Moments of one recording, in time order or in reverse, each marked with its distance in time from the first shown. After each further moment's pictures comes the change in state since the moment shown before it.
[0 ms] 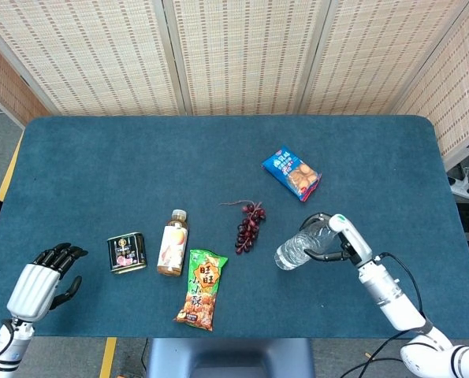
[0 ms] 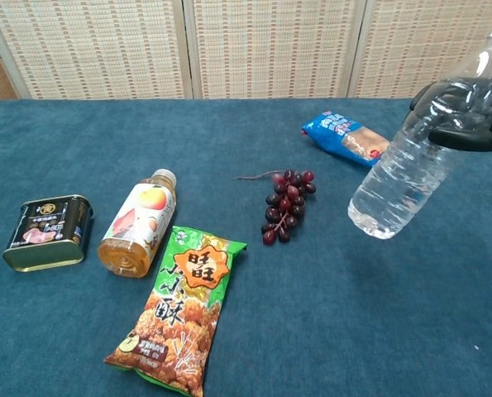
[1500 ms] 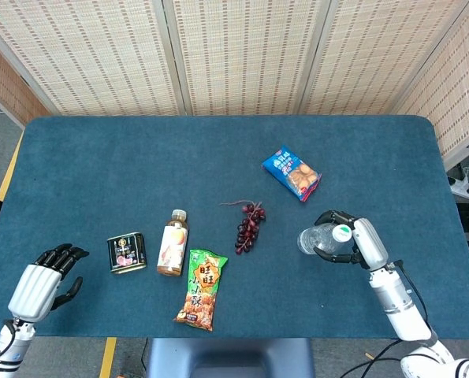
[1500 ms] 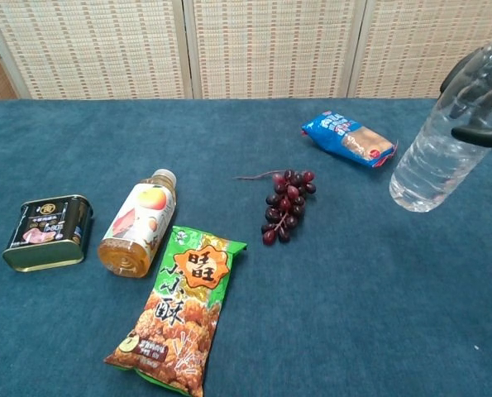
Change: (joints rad) left arm -0.002 0.000 0.005 -0.005 -0.002 -0.004 0.012; right arm -0.076 0.000 0.040 -0.059 0.015 0.124 -0.478
